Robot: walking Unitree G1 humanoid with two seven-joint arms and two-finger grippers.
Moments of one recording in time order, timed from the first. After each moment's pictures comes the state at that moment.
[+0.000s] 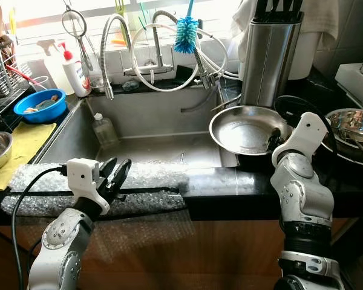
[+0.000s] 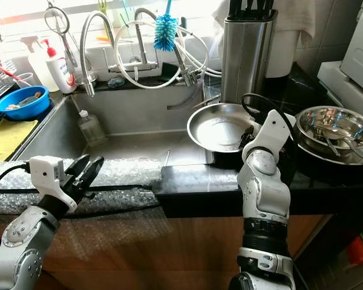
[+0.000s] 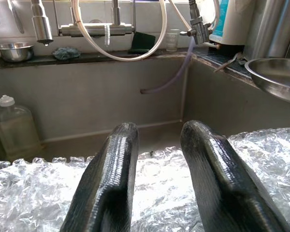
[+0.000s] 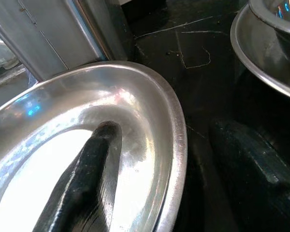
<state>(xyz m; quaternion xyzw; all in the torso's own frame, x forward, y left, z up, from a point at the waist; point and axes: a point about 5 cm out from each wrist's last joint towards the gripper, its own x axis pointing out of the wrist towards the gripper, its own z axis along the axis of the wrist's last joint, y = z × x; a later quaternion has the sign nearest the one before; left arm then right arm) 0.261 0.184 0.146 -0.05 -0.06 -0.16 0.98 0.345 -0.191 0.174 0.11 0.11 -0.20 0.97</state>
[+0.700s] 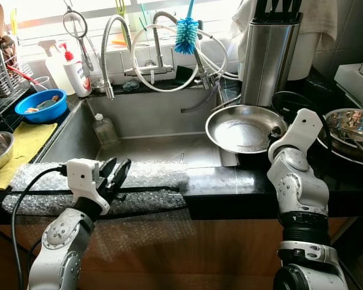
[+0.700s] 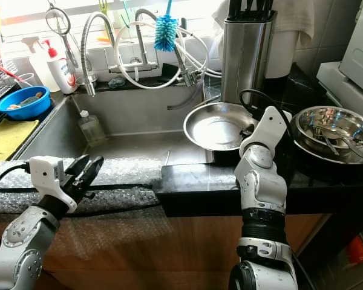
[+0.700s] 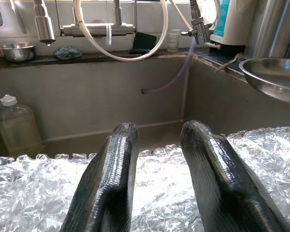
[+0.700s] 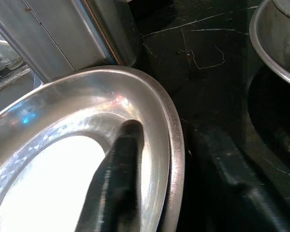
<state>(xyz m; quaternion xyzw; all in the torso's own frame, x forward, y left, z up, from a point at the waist) 0.261 0.183 0.146 -0.05 -0.05 -0.16 0.98 0.356 -0.189 0.175 0.11 0.11 -0.20 0.97</state>
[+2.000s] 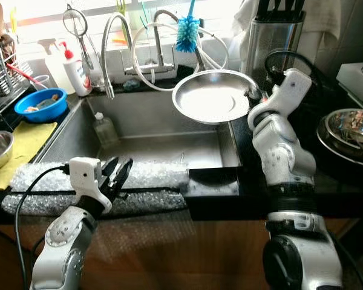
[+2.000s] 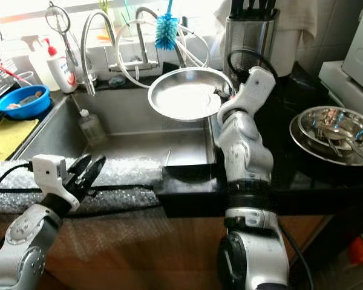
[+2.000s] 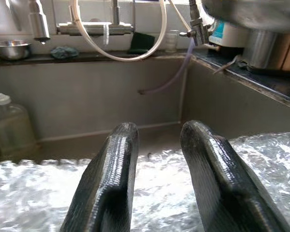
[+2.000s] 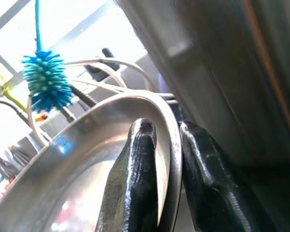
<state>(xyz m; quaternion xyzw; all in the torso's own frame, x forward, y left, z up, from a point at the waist) 0.266 0.176 0.145 -0.06 -0.06 -0.16 0.98 0.398 -0.136 0.253 0.20 -0.01 -0.01 0.98</state>
